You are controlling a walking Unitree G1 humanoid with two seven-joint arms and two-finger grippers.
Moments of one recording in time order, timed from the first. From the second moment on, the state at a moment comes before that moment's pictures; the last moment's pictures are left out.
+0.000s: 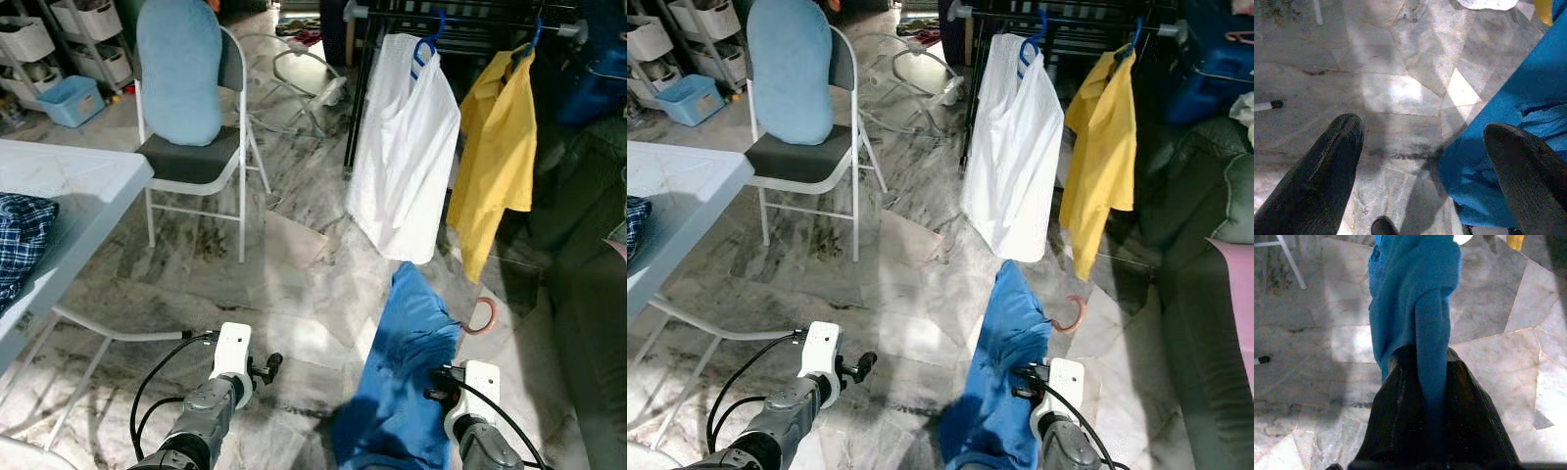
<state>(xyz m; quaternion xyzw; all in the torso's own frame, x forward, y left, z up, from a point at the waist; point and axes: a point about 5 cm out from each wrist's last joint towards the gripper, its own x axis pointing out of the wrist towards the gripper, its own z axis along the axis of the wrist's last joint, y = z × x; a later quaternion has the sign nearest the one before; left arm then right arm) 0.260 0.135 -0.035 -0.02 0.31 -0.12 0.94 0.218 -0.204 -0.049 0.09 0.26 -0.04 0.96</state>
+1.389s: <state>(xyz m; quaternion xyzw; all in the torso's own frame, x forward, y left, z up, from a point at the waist) 0.251 0.146 -0.043 -0.01 0.33 -0.09 0.94 0.232 -0.196 -0.042 0.06 0.26 0.00 0.96</state>
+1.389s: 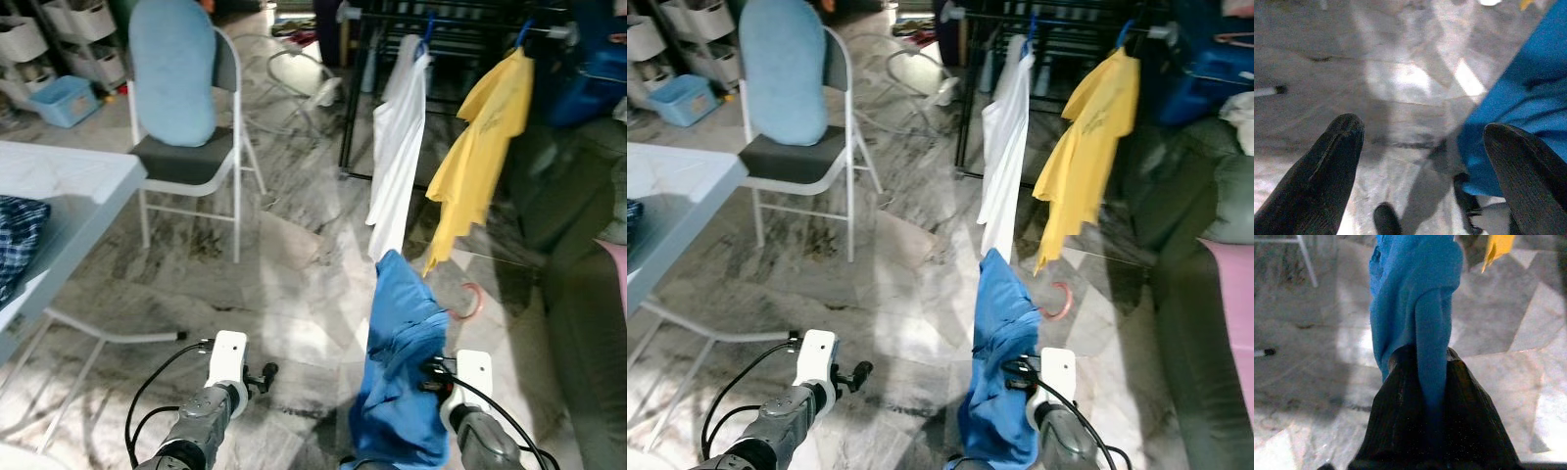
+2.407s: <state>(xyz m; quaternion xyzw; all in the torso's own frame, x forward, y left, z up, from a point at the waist) 0.243 0.197 -0.041 0.03 0.32 -0.04 0.95 0.226 -0.180 -0.055 0.06 0.33 0.01 0.94</state>
